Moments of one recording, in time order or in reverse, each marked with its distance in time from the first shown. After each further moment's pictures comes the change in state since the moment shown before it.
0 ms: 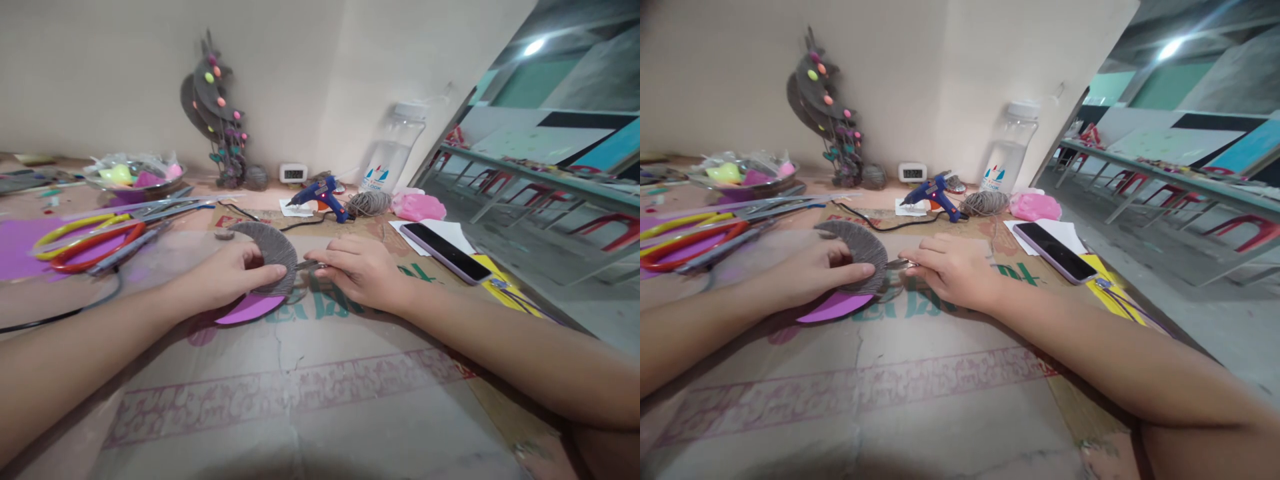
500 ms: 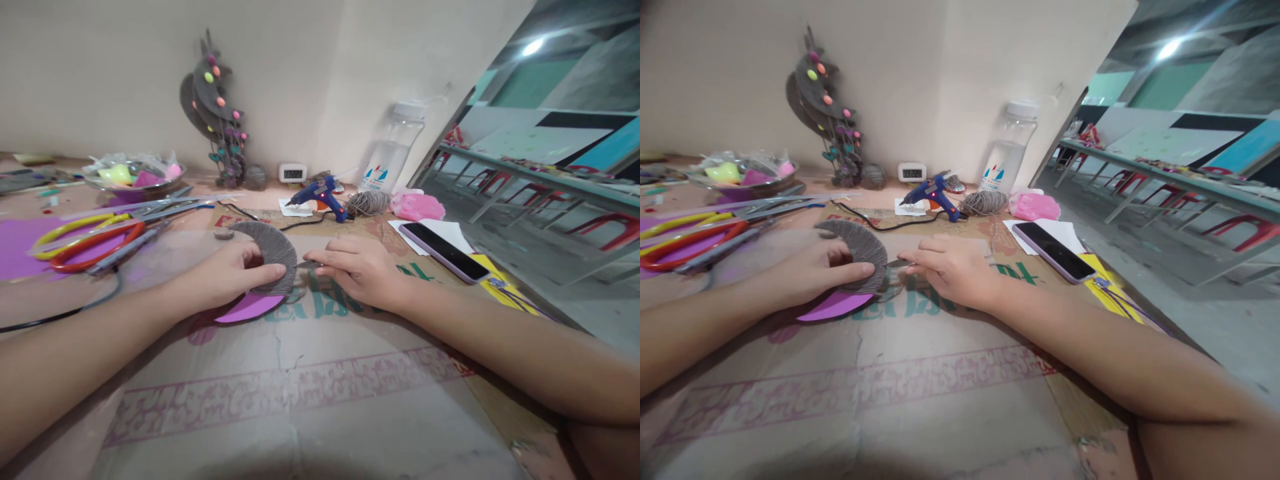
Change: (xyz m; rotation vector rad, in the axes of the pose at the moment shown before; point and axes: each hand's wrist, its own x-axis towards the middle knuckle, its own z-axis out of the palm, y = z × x) left_hand 0.000 -0.002 0.000 -0.069 -0.016 -0.001; right_hand 0.000 0.002 0.001 0.015 0.011 -0.022
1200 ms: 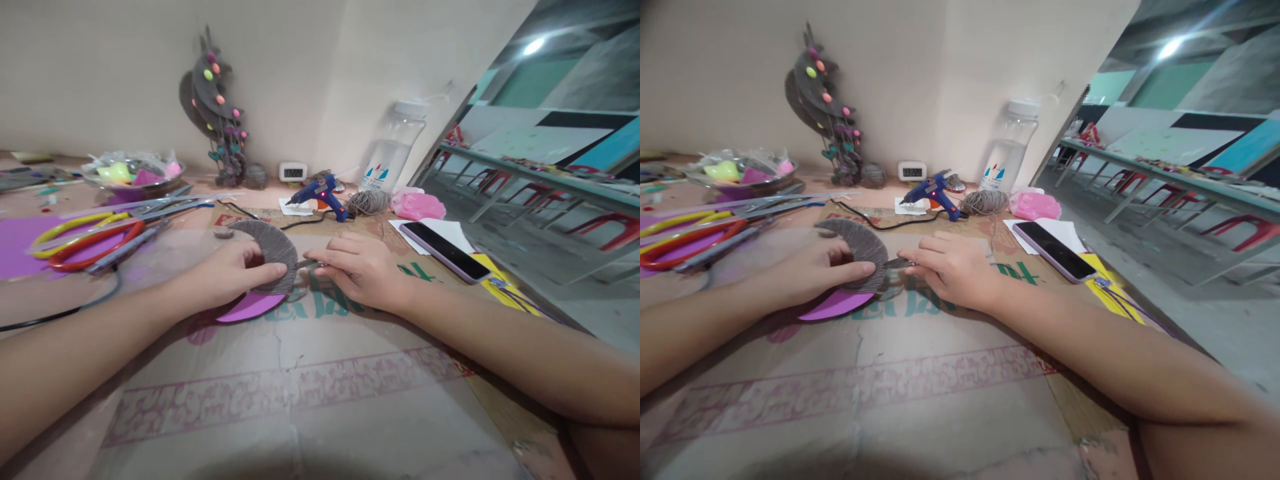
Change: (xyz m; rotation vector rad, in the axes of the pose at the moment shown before) left_hand 0.000 0.002 0.001 0.108 0.067 0.005; right_hand -0.001 -0.001 0.000 -0.054 0.018 0.001
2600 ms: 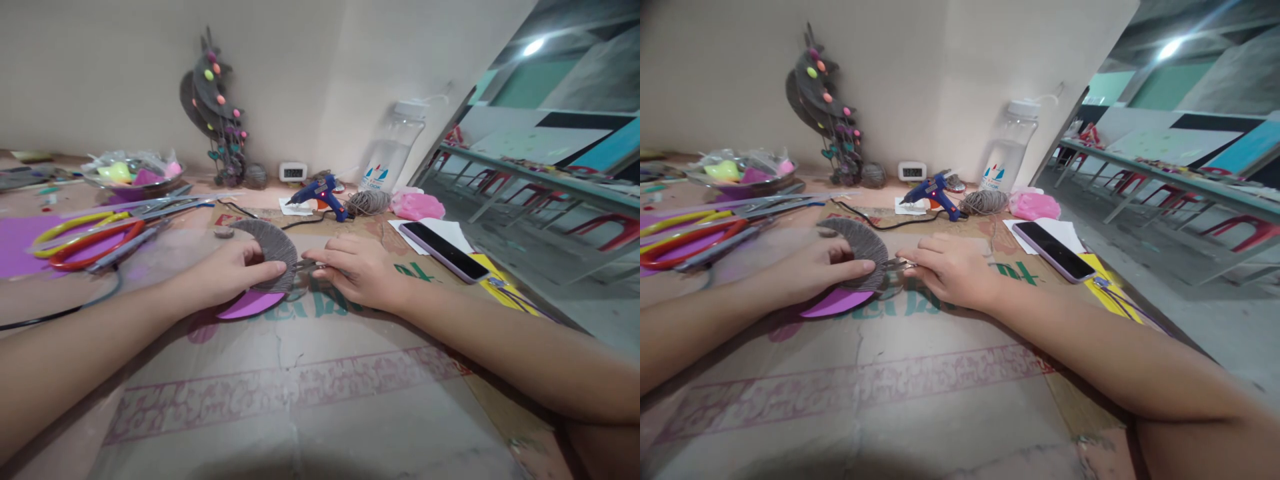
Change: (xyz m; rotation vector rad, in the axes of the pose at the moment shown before) left_hand 0.002 -0.002 0.001 -0.023 0.013 0.018; right_hand 0.001 0.000 0.002 0.035 -0.007 -0.011
